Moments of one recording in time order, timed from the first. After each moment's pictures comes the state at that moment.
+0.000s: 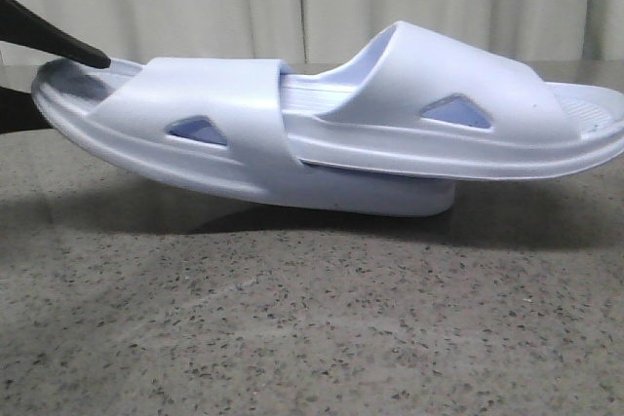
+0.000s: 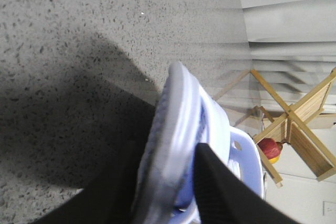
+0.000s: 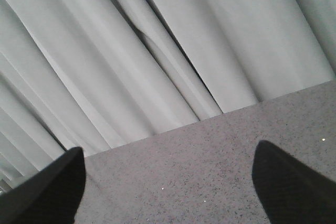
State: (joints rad) left arm -0.24 1.15 -0.50 -1.69 0.67 0.57; right arm 0.35 0.53 -0.62 0.08 0.09 0.43
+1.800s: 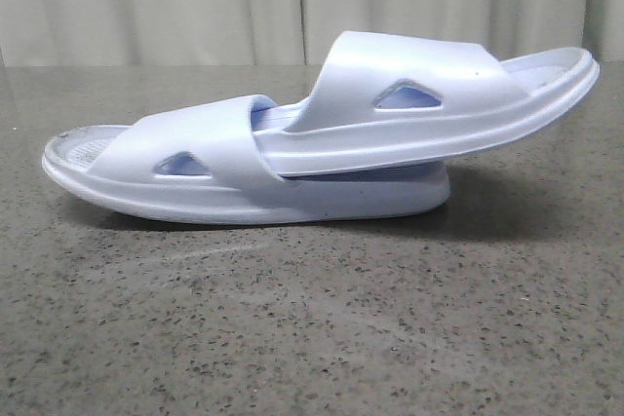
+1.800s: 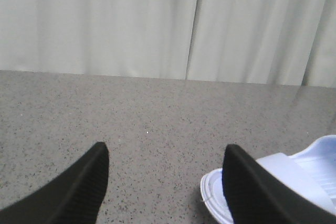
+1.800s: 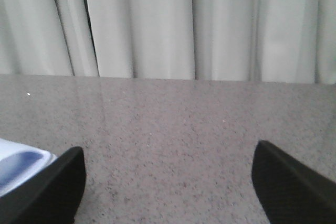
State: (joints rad) left arm -0.24 0.25 -0.26 -0.88 0.18 0.71; right arm 0.34 0.10 -0.41 -0.49 0.49 0.43
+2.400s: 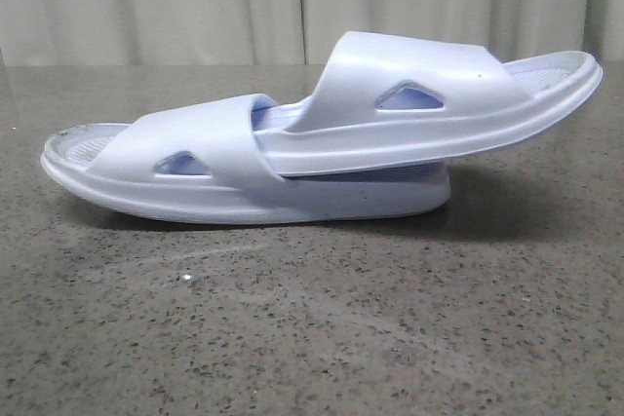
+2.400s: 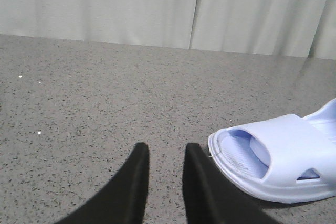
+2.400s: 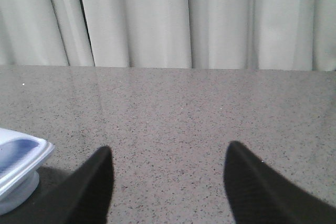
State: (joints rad) left arm -0.24 0.23 -0.17 -0.87 0.18 0.71; right arm 0.34 0.07 -0.38 -0.49 0.50 0.43
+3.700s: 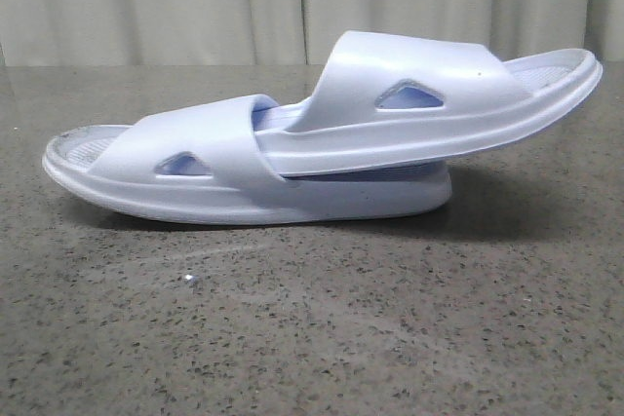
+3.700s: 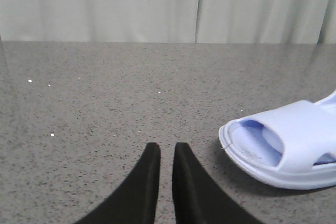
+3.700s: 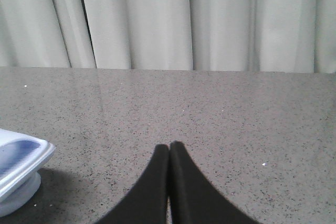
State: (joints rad) left arm -0.24 0.22 -0.16 -0.77 0.18 0.71; right arm 0.34 0.07 -0.38 -0.49 0.49 0.43
